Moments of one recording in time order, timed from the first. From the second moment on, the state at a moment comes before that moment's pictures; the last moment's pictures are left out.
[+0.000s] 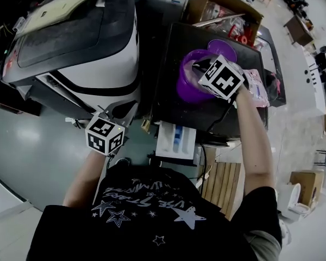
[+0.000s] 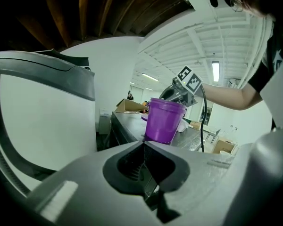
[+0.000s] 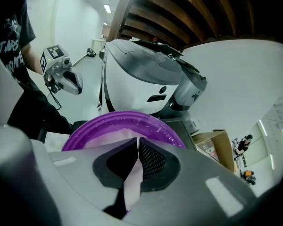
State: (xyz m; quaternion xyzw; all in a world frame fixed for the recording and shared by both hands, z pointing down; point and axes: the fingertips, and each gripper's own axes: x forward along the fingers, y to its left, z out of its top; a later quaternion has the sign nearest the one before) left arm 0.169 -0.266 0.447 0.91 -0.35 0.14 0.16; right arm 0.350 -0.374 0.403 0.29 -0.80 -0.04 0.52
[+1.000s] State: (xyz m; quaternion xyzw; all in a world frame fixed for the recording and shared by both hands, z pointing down) left arm 0.165 -0.264 0.447 0.91 -0.35 0.13 0.16; right arm 0.335 -0.347 0.410 0.19 -0.83 0.07 0.51
